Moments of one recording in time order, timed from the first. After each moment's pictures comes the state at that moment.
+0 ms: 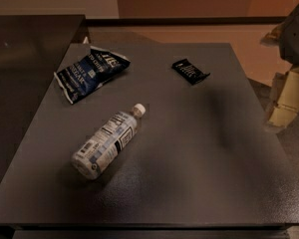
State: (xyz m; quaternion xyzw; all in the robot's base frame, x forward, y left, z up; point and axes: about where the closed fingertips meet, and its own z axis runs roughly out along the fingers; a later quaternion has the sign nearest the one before) arm 0.438 -0.217 0.976 -0.60 0.78 -0.03 0.16
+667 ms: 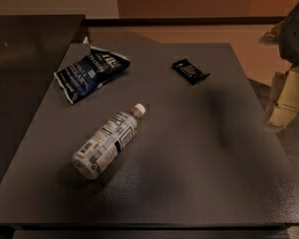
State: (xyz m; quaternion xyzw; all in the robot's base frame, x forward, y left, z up) arm 0.438 -0.214 0.977 -0.61 0.78 -0.03 0.16
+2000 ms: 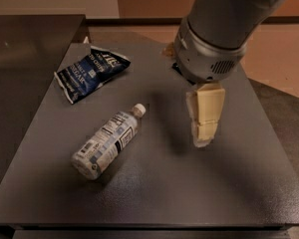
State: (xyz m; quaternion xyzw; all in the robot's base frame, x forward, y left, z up) arm 0.431 -0.067 0.951 -0.79 0.60 -0.01 0.14
